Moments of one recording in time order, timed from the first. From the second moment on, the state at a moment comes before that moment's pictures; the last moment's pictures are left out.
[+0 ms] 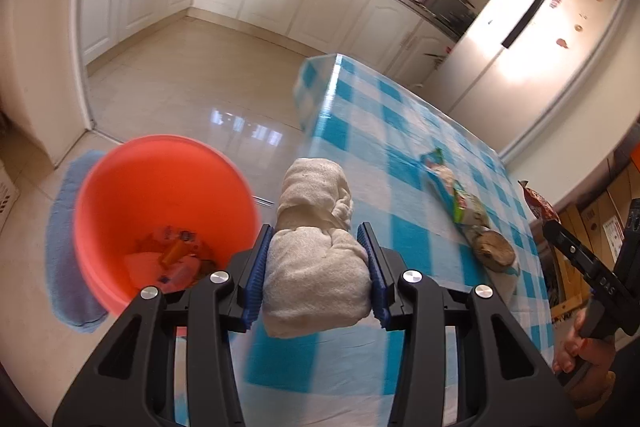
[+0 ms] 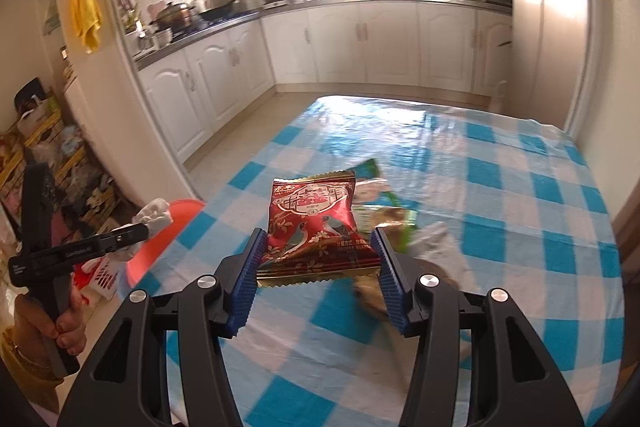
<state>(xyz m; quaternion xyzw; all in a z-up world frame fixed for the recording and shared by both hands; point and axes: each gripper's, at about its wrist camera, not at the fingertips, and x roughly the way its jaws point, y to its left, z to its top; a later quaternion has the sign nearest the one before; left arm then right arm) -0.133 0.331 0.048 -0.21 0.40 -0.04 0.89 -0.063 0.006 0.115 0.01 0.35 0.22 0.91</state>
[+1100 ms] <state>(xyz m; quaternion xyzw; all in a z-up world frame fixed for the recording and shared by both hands) -0.133 0.434 0.006 -0.24 0.42 0.08 0.87 -0.040 0.259 0.056 -0.16 0.41 0.42 0.80</state>
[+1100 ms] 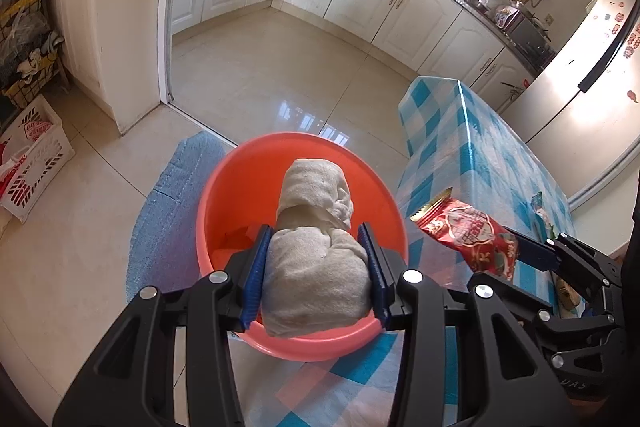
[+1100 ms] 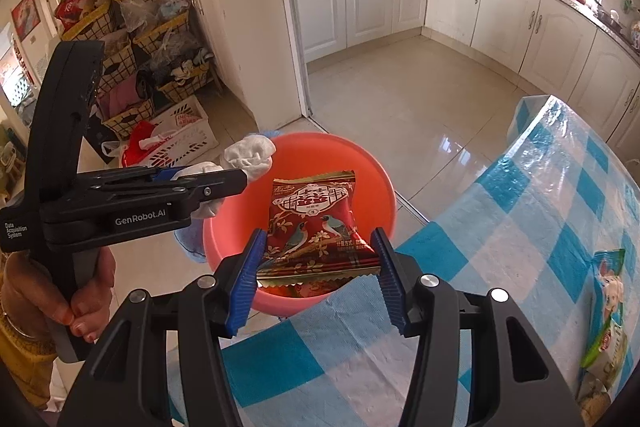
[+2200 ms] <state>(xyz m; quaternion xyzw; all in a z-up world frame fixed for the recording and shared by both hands) -0.140 0.388 0.026 -0.21 0.40 0.06 0.89 -0.032 0.105 0.069 0.05 0.42 0.31 0.85</state>
